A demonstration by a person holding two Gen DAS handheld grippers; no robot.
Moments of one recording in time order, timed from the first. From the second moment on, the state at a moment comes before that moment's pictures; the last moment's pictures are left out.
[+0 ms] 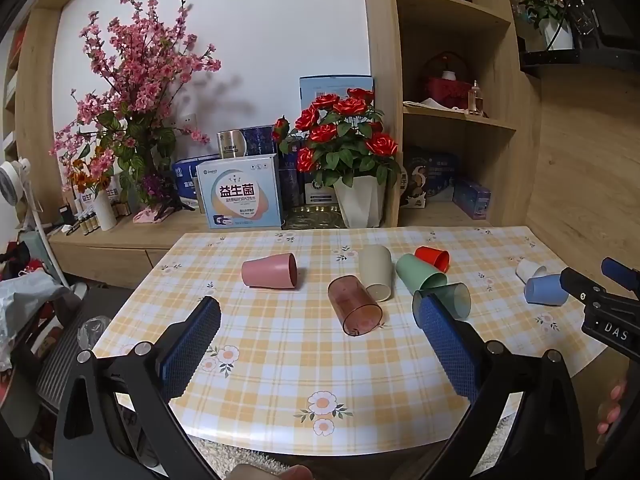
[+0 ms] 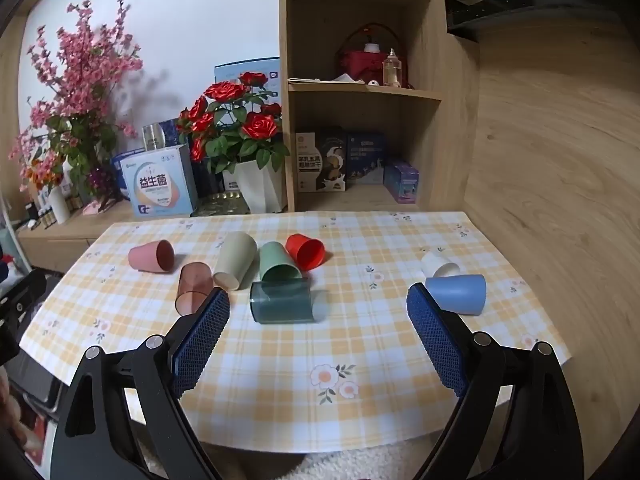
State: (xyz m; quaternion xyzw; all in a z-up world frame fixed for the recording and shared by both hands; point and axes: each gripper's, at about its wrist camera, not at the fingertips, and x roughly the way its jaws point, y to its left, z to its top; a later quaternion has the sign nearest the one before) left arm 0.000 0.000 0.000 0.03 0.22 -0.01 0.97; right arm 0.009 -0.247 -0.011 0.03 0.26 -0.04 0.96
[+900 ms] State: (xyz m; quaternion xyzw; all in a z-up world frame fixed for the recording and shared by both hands) left arm 0.000 0.000 0.000 0.03 0.23 -0.01 0.97; right arm 0.008 -0.250 -0.009 0.05 0.25 -0.04 0.97
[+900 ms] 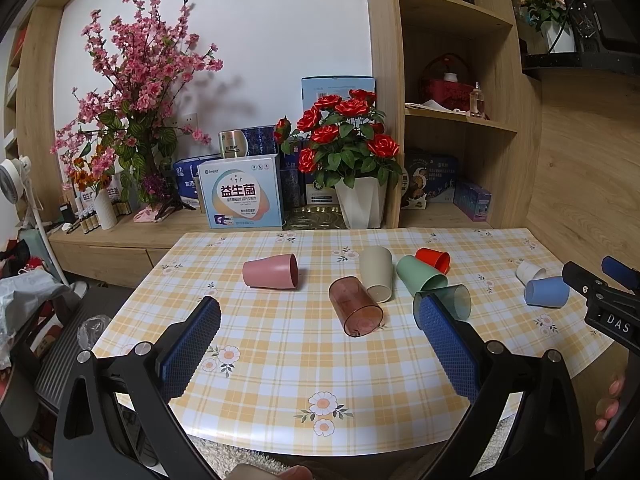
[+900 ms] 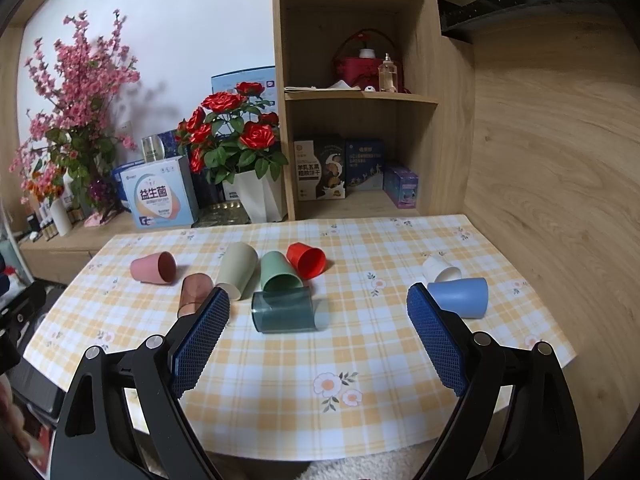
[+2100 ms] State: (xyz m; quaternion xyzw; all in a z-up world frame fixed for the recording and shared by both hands) left arm 0.000 0.002 0.003 0.02 0.23 -0.01 0.97; right arm 0.008 -0.252 -0.012 0.05 0.25 -0.05 0.97
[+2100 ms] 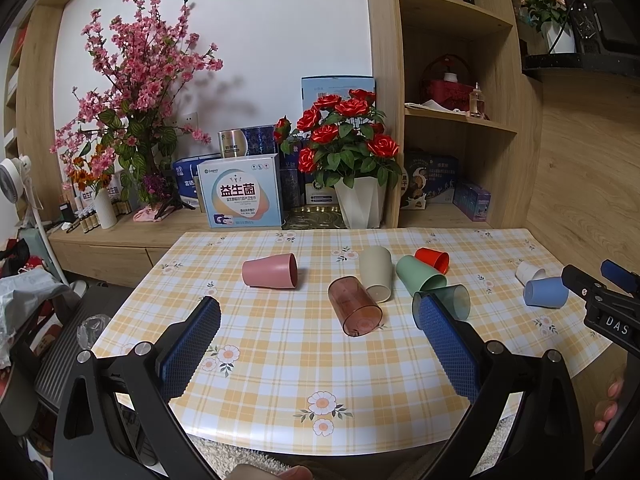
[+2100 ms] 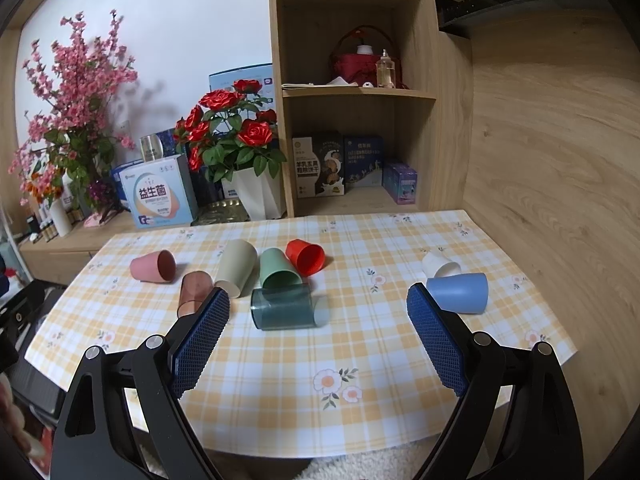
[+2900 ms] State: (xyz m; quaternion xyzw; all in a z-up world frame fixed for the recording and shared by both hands) left arm 0.002 -0.001 -0.005 0.02 0.23 -0.01 0.97; right arm 0.008 -0.250 -0.018 0.06 0.26 -0.04 0.96
